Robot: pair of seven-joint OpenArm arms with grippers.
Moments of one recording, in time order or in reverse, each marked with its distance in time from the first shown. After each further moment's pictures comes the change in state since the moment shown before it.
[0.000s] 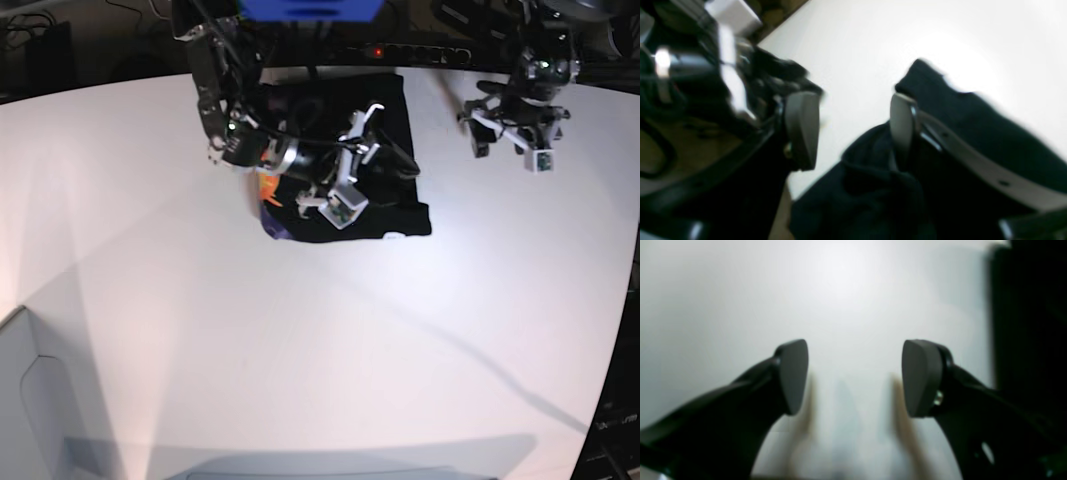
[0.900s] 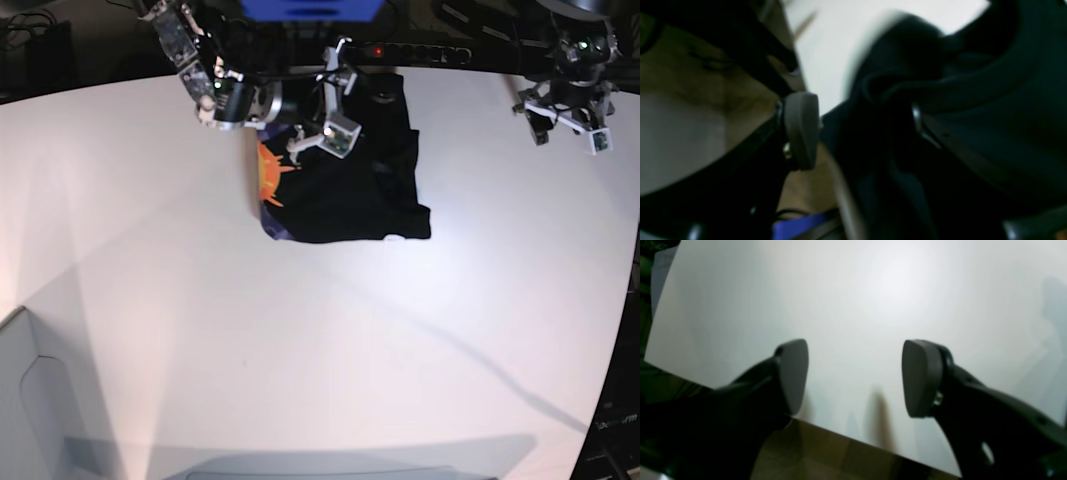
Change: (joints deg) left arm 3.5 1.6 -13.3 0.9 -0.6 -0.1 1.1; right arm -4.4 12.3 -10.1 3.0 -0.1 0.0 0.1
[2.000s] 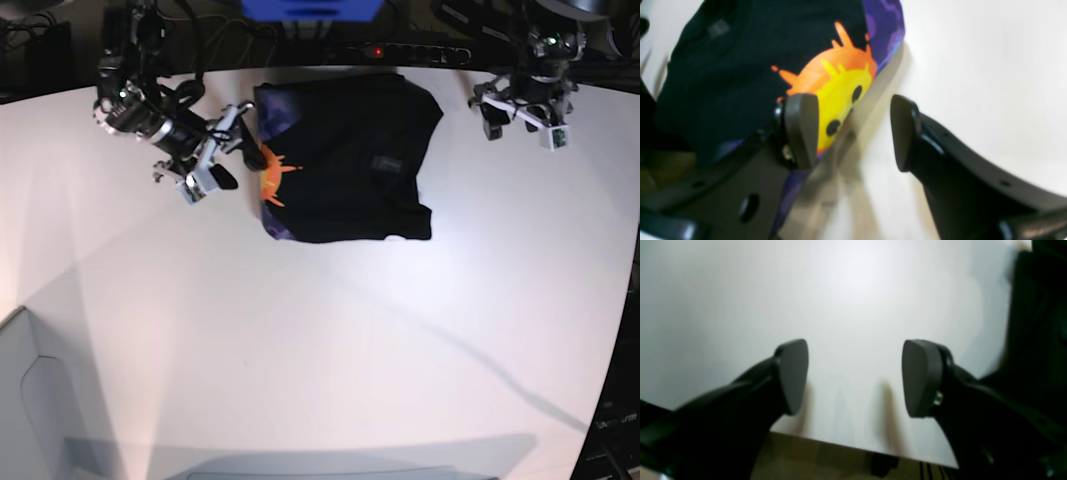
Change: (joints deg) left arm 0.7 3.4 9.6 0.9 -0.7 -0.1 -0.9; right arm -5.6 -2.5 33.3 0.2 -0.5 0.0 -0.9
